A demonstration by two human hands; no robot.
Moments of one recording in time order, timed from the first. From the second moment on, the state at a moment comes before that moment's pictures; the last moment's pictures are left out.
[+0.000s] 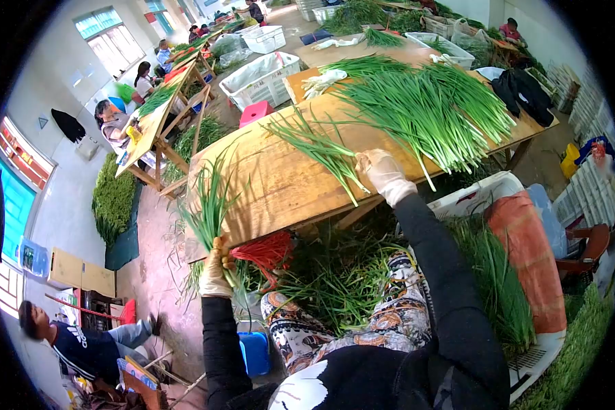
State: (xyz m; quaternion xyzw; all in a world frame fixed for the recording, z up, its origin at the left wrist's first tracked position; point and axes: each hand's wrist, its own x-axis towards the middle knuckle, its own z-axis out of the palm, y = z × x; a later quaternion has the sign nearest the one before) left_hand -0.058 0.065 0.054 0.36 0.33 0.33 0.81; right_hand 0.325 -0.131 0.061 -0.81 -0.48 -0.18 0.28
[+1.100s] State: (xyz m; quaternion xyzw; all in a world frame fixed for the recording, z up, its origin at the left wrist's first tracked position) left_hand 0.009 0.023 0.080 0.46 0.32 0.39 0.73; right_hand 0.199 -0.192 0.039 -0.81 -0.56 0.20 -0.01
